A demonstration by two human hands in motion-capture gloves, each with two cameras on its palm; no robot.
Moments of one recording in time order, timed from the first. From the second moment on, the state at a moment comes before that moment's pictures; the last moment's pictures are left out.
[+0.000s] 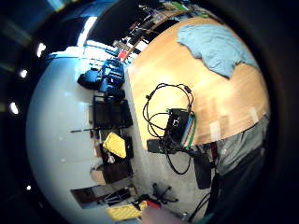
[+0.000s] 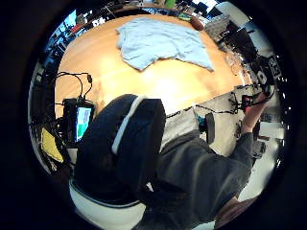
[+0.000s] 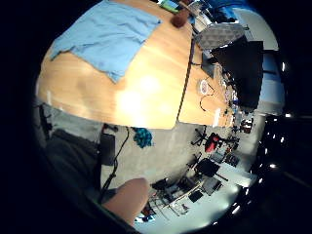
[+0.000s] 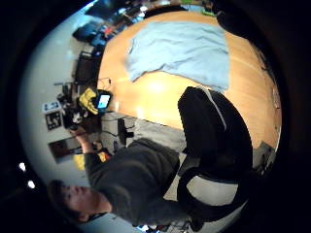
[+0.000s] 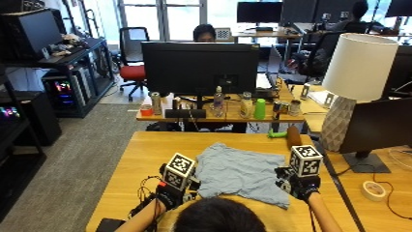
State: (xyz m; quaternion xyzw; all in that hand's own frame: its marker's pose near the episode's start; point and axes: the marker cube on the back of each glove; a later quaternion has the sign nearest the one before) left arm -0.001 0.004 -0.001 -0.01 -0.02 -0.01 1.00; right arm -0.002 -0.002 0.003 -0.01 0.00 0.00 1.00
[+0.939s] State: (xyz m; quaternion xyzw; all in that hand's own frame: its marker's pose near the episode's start) left arm 0.006 -0.044 -0.010 -0.02 0.04 0.00 1.00; right arm 0.017 -0.008 -0.011 0.01 -0.02 0.03 1.00
